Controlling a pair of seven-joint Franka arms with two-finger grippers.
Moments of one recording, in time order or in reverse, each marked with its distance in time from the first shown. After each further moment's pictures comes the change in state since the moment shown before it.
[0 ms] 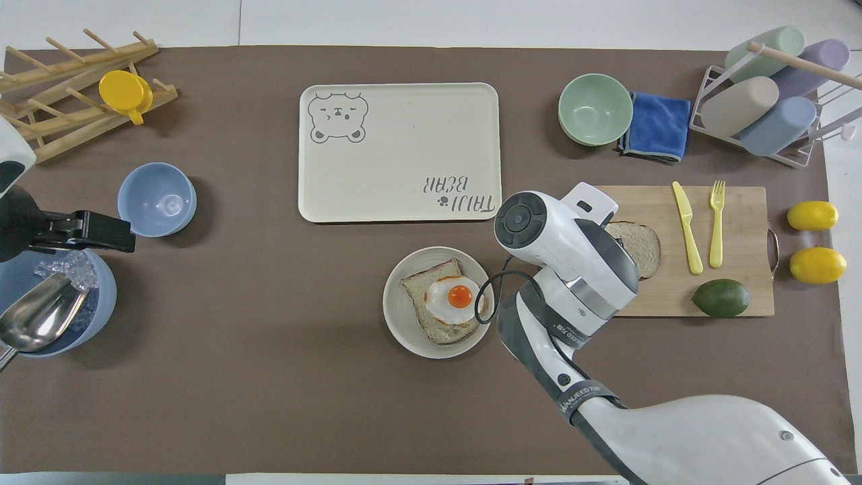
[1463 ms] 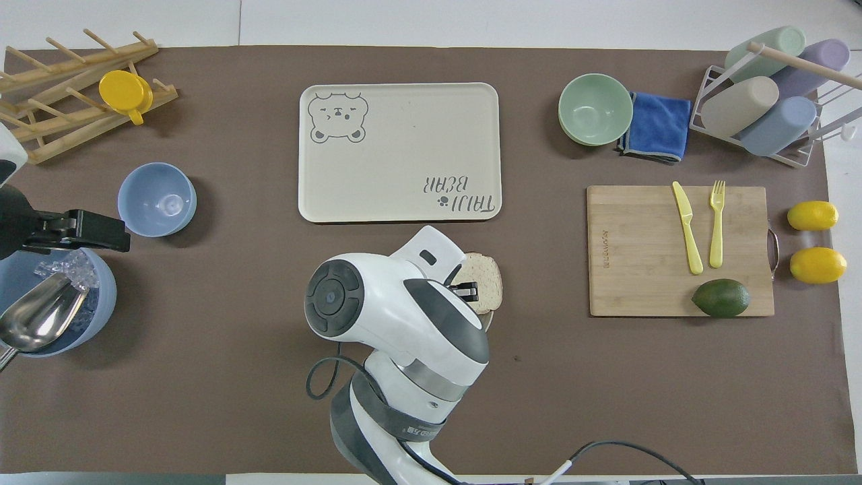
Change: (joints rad) left arm 0.002 -0.001 0.008 0.000 0.000 0.000 0.000; right arm 0.286 0.038 0.078 0.303 0.247 -0.134 0.173
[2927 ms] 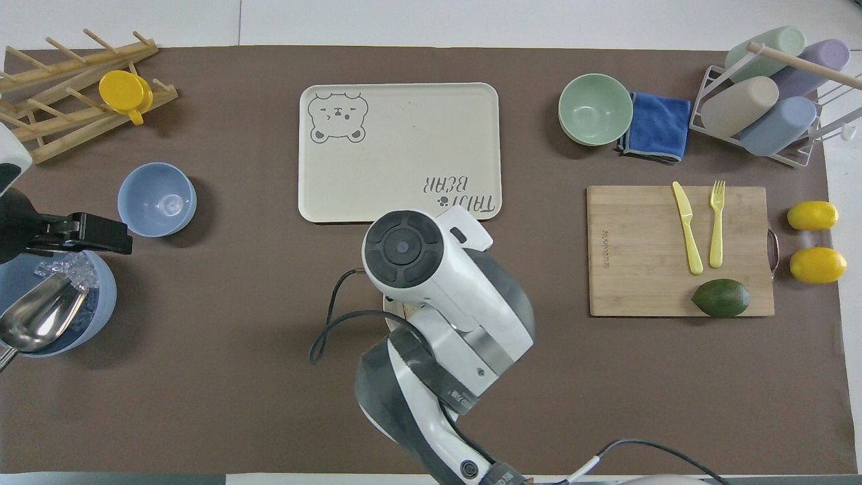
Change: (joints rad) left arm 0.000 -0.013 0.000 -0.040 -0.003 0.027 -0.002; right arm -0.149 -0.078 0.012 -0.012 0.237 0.092 -0.023
